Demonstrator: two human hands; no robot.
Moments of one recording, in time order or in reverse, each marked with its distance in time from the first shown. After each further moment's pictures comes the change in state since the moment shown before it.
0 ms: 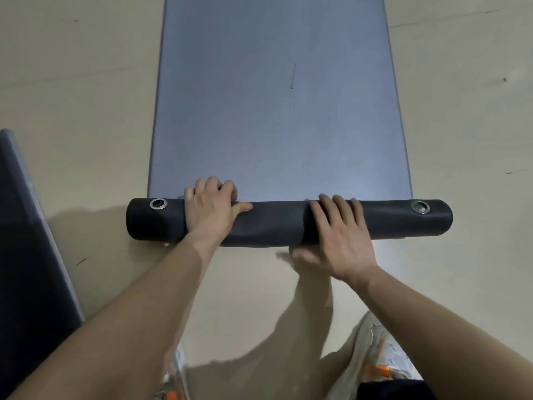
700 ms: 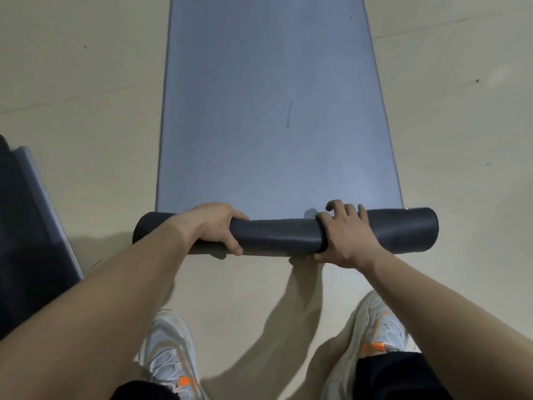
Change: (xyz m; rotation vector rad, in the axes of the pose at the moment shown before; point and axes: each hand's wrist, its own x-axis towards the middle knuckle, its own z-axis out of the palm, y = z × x) left_hand -0.001 -0.014 -0.064 -0.217 -0.914 0.235; right_hand -0.009 0.009 -0.034 0.034 -0.445 0.112
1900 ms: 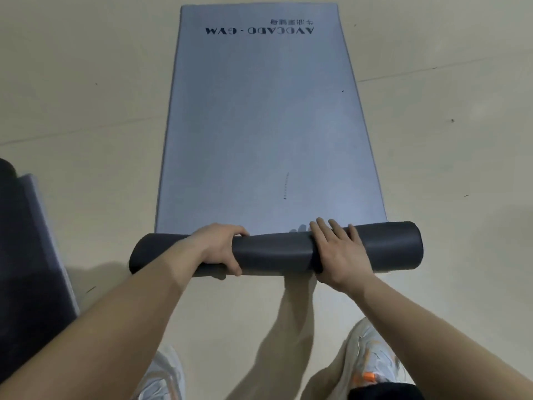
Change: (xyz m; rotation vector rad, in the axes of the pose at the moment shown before) left_hand 0.004 0.018 -0.006 0.022 0.123 -0.077; right_hand 0.002 0.008 -0.007 -0.056 0.132 -0.028
